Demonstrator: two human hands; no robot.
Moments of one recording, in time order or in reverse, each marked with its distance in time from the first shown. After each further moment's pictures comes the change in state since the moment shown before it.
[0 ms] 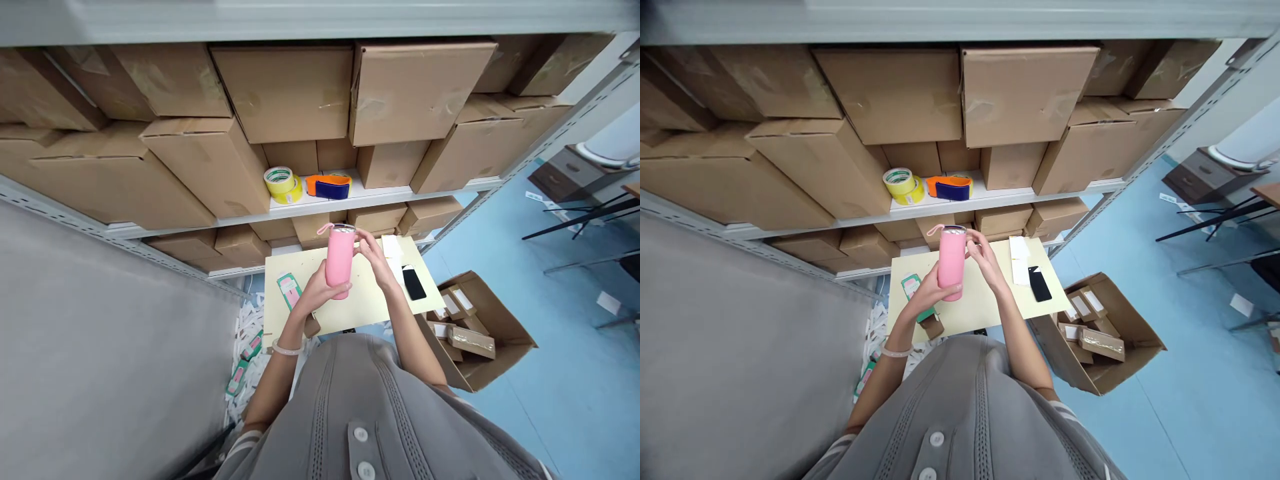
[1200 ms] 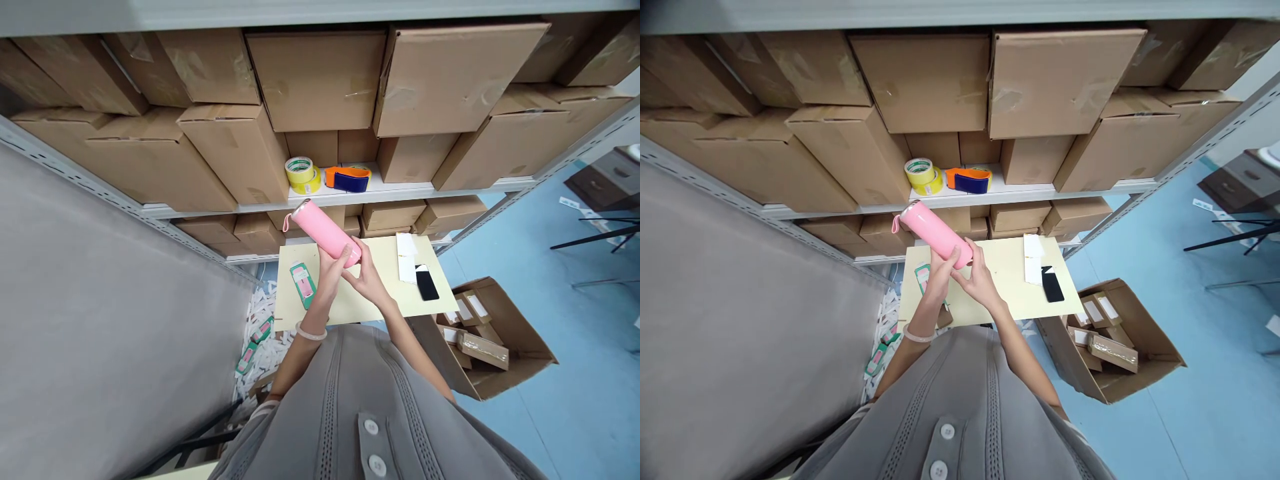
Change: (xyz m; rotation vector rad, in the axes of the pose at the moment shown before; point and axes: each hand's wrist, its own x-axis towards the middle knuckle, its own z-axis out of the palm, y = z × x) left_hand 0.011 0.021 0.023 -0.470 0.483 0.035; right_hand -0.036 0.027 0.045 -0.257 -0.107 -0.186
